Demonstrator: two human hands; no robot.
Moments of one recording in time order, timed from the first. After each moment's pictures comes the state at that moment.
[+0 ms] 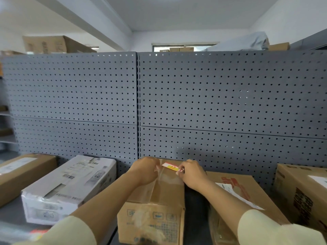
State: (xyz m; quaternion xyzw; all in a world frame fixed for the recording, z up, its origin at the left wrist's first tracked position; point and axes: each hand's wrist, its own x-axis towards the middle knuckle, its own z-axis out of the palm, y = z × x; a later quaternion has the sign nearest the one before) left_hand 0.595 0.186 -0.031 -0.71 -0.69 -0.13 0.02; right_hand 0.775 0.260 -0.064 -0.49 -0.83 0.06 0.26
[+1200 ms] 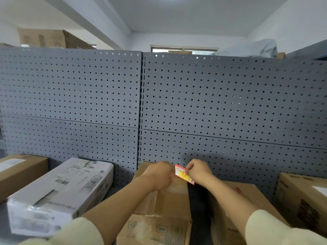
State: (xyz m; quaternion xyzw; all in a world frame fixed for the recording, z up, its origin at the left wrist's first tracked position) left_hand 0.614 0.213 -0.031 -0.76 -0.64 -0.13 0.02; right_hand 0.767 0.291 -0.041 -0.59 -0.75 0.17 0.26
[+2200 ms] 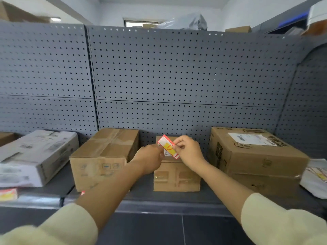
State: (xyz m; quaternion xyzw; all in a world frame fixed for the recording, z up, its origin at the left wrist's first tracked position) left_hand 0.799 0.132 -0.066 -0.75 -0.64 -0.14 0.03; right_hand 0.959 0.168 -0.066 -0.49 -0.73 0.21 0.43
